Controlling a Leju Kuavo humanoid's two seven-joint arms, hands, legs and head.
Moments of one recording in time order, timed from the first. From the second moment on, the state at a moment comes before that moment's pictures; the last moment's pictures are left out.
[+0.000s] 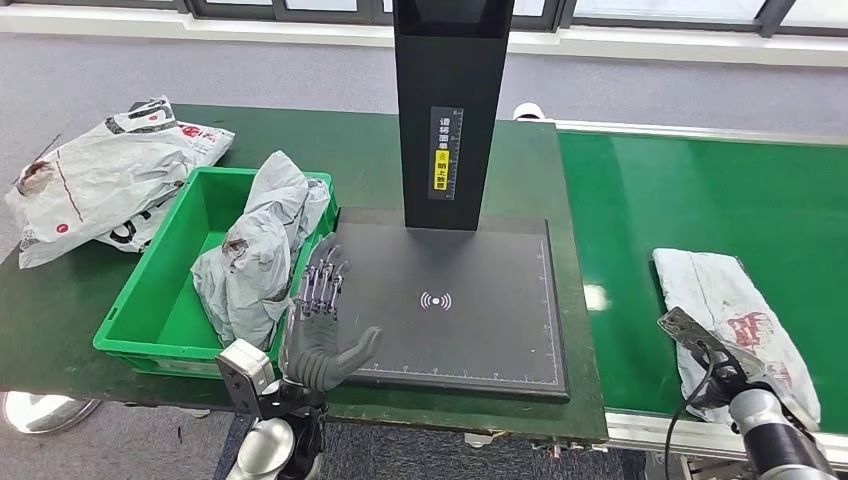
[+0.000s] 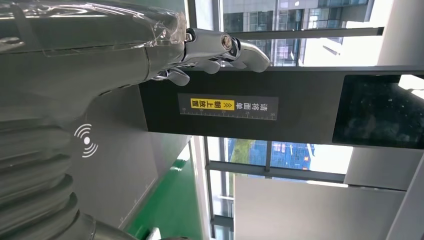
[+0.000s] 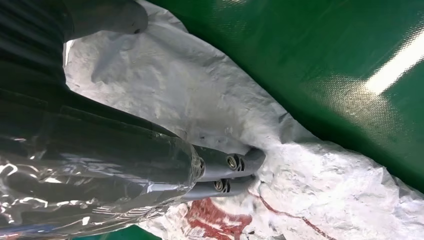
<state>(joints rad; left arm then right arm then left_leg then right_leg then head) 0.00 -0.21 -0.28 -1.51 0.04 0.14 -0.49 -0.47 -0.36 -0.06 -0.45 0.85 0.24 -0.06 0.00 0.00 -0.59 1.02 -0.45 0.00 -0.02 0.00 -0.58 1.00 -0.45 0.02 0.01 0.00</state>
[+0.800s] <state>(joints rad) 0.01 -0.21 -0.28 -1.52 0.01 0.16 -0.48 -0.49 -0.31 -0.05 -0.42 0.80 0.19 -0.08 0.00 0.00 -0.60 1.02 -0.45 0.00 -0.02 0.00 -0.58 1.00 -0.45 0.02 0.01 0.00</state>
